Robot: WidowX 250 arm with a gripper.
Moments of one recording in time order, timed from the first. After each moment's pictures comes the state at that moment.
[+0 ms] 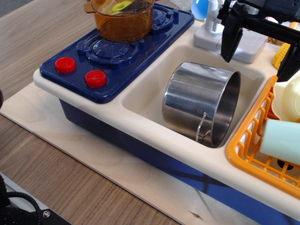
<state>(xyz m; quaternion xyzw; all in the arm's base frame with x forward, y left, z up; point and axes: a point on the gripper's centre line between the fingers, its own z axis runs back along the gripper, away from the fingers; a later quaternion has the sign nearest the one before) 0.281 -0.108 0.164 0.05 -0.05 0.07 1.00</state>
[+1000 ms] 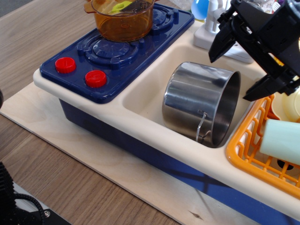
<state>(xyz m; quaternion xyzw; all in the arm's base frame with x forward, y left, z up) 0.278 -0.091 0.137 0.23 -0.08 -0.09 0.97</state>
